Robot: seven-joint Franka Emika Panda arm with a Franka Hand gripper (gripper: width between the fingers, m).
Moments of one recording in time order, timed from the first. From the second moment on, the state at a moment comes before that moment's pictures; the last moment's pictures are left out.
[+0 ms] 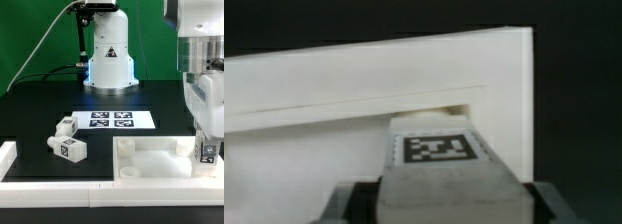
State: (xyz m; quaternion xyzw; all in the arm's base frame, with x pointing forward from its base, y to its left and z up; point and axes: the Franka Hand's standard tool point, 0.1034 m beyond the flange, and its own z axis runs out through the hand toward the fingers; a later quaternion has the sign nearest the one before) arm 0.641 0.114 0.068 -0.67 0.74 -0.03 0.05
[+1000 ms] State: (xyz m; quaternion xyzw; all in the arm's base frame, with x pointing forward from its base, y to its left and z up) arm 0.640 0.118 0.066 -0.95 0.31 -0.05 0.02
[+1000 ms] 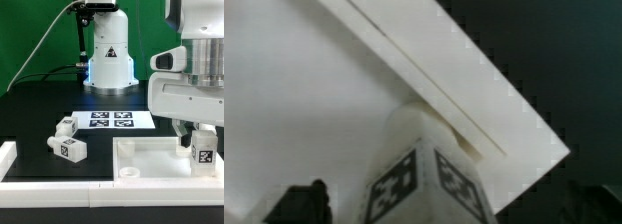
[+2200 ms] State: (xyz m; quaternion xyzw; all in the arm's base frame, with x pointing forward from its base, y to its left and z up) arm 0.643 0.110 0.068 -0.94 0.33 -0.06 0.01
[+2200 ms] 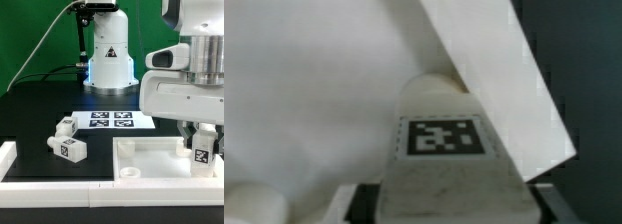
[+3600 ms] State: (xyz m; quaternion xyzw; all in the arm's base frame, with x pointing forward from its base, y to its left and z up) arm 0.640 0.109 0.067 -0.58 0.81 -0.02 0.05
